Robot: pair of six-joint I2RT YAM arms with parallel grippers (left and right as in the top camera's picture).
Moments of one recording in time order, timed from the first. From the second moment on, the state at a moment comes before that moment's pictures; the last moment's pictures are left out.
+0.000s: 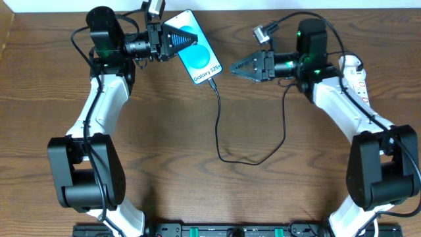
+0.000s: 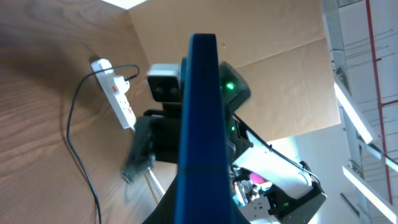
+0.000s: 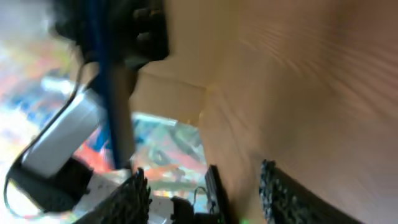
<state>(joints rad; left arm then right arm) 0.04 1.83 1.34 0.48 1.49 -1.17 0.21 1.86 1.29 0.09 -1.33 0.75</state>
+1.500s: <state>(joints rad) 0.02 2.09 1.39 -0.80 0.54 -0.09 0.34 1.86 1.47 -0.84 -0.40 0.25</state>
